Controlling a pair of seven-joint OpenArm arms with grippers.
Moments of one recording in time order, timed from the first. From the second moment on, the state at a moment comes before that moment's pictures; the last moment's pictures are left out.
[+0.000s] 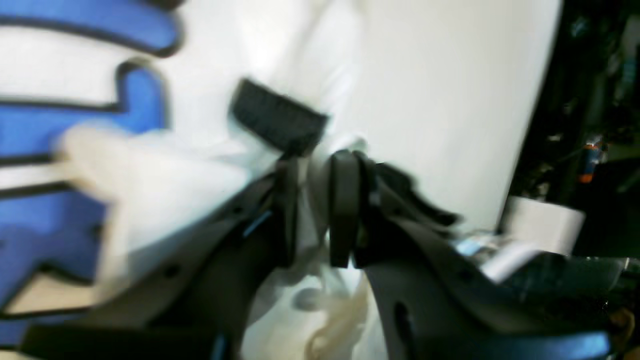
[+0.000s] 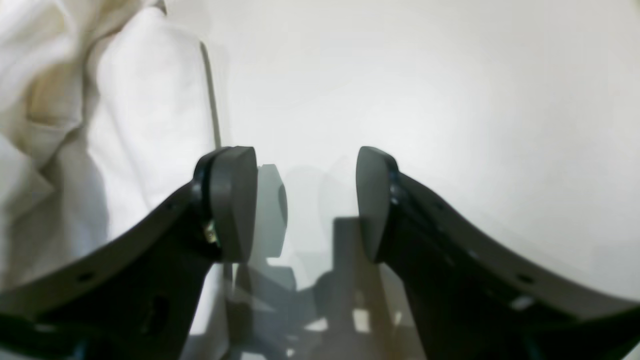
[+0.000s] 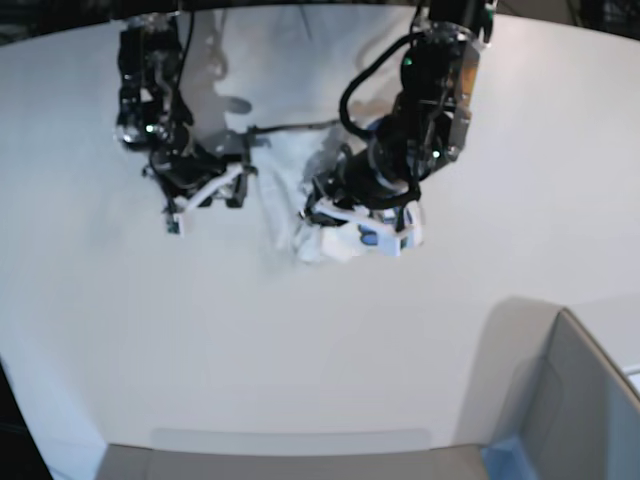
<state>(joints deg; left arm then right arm) -0.2 -1.8 18.9 111.4 -41.6 36.8 57.0 -6.8 6.5 0.0 98.5 22.2 2.9 -49.2</state>
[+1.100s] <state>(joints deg) 3.9 -7.2 26.2 108.4 -42.2 37.5 49.6 -6.4 11.1 14.6 98.1 27.6 2.6 -49.4</state>
